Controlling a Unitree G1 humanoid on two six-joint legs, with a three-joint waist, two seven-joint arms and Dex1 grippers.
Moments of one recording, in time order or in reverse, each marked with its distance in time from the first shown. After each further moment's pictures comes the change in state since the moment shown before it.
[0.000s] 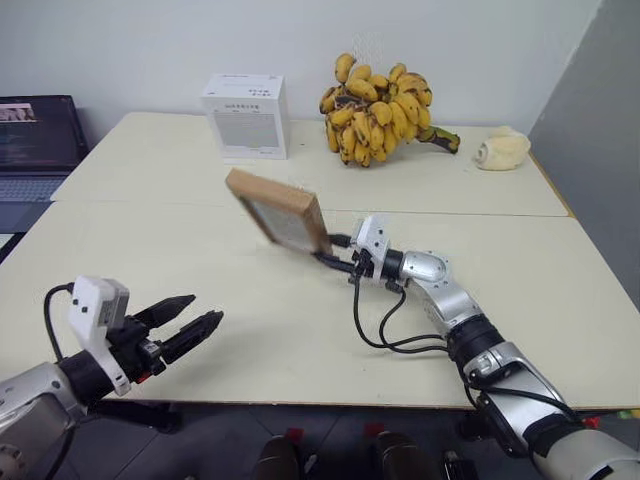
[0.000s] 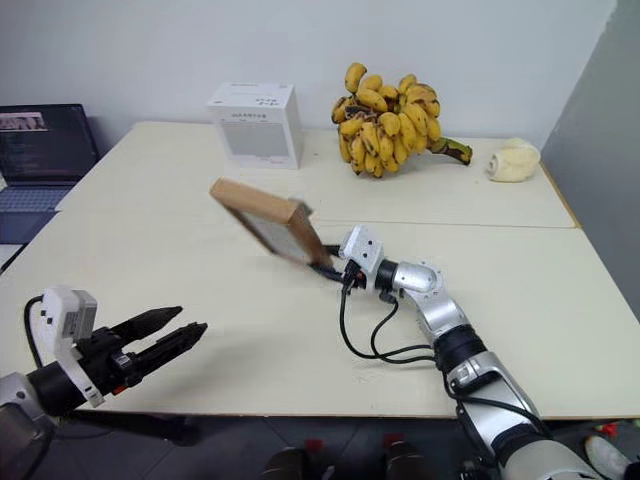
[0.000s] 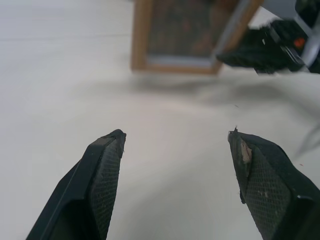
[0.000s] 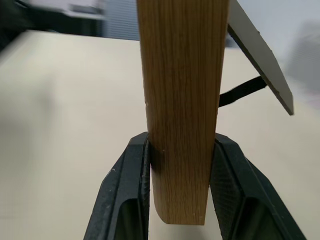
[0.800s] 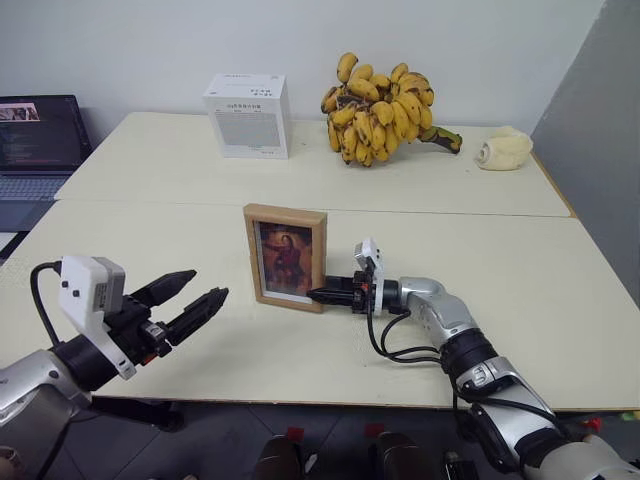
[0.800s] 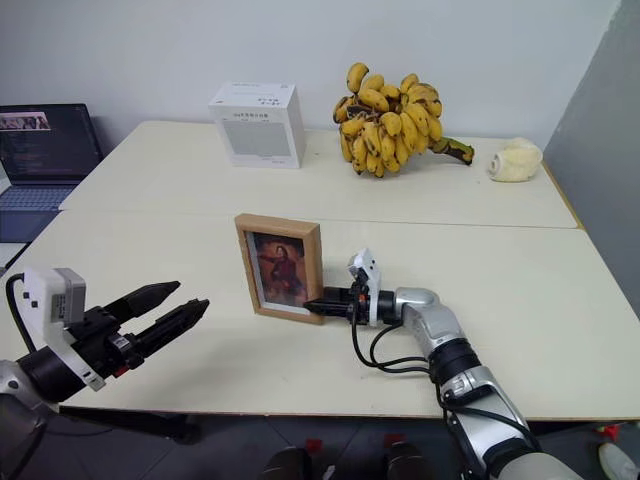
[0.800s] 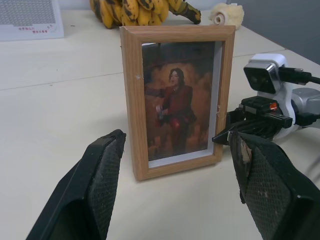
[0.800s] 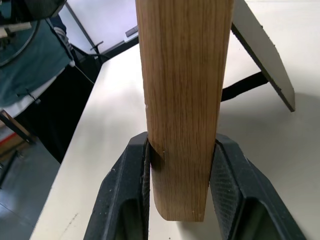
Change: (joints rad) left arm -0.081 0.032 -0.026 -0.062 -0.113 0.009 0.125; right arm 0.035 0.071 -0.123 0.084 0.086 0.360 0.139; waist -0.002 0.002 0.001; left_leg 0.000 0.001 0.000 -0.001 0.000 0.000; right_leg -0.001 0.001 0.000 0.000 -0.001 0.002
